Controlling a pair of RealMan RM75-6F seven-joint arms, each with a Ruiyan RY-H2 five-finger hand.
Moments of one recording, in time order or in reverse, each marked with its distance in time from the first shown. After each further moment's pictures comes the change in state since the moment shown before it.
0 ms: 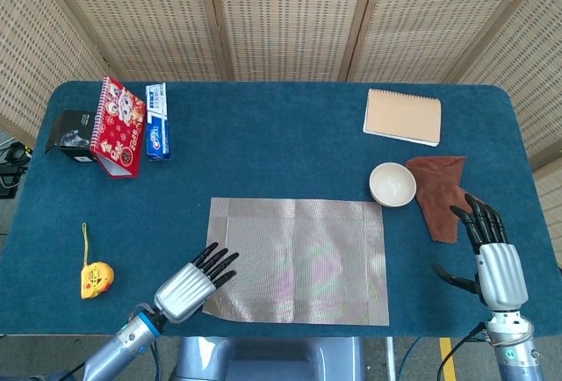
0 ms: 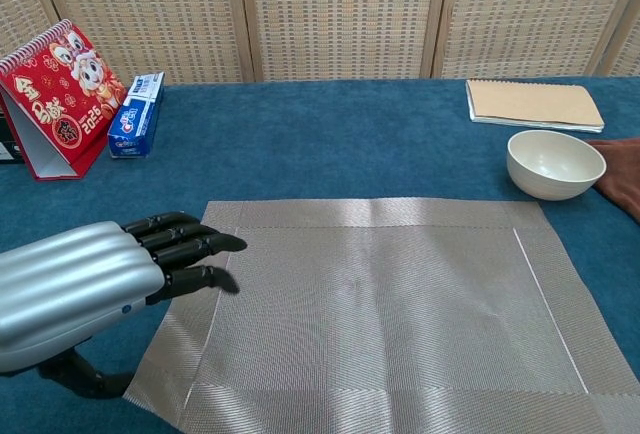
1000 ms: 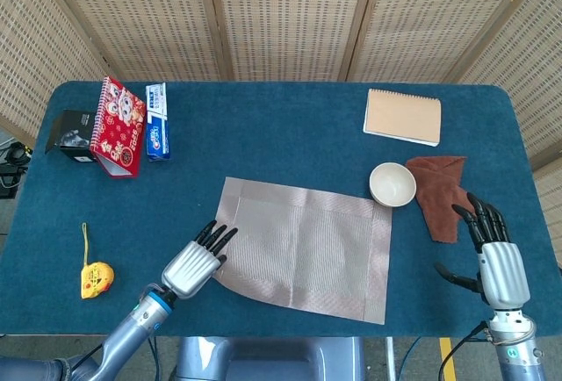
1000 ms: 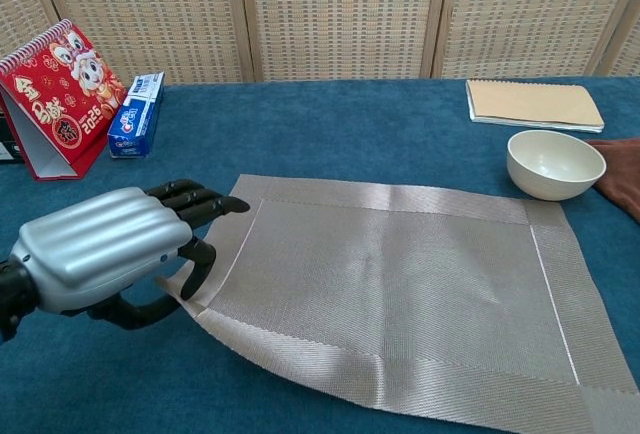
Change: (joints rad) left arm -0.073 -0.072 -0.062 0.043 -0.192 0.009 0.108; right arm 0.001 0.005 0.006 0.002 0.008 -0.003 0.013
